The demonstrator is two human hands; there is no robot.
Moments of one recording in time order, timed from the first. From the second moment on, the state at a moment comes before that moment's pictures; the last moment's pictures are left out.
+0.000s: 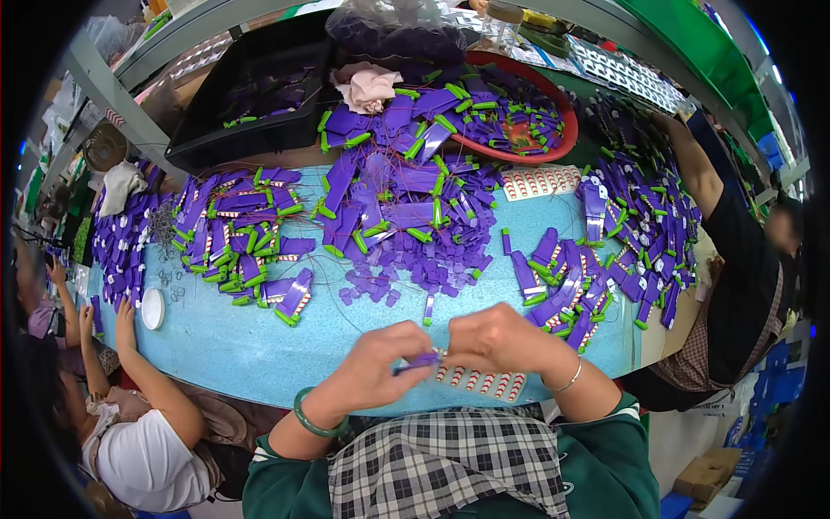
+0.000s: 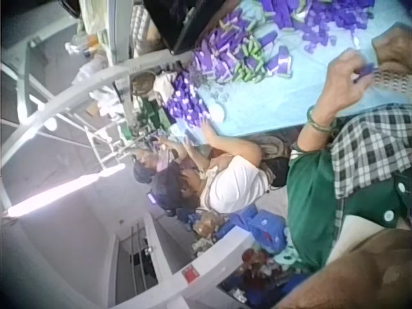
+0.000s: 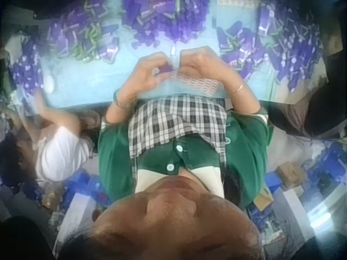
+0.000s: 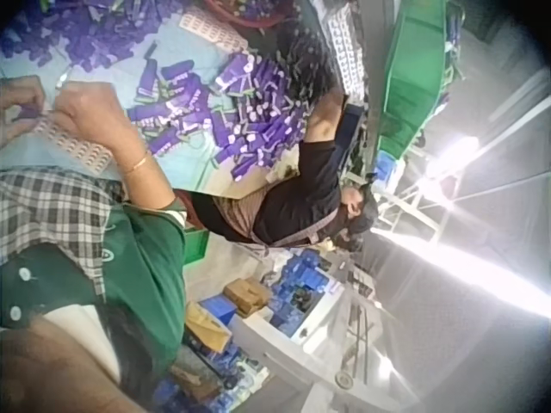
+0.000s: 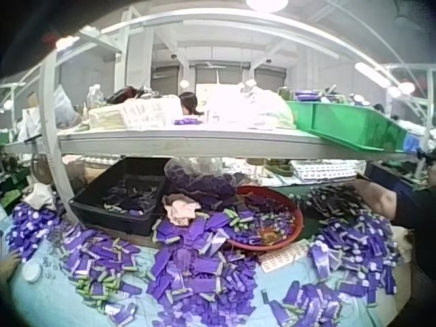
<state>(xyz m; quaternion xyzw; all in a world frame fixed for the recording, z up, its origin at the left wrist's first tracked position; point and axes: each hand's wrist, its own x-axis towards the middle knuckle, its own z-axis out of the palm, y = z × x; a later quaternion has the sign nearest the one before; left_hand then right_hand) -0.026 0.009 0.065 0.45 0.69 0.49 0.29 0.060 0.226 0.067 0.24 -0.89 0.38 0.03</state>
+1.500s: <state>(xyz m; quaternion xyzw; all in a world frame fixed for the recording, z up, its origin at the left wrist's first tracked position) 0.007 0.036 0.029 0.41 0.74 0.45 0.30 0.087 0.194 0.036 -0.04 -0.81 0.57 0.10</state>
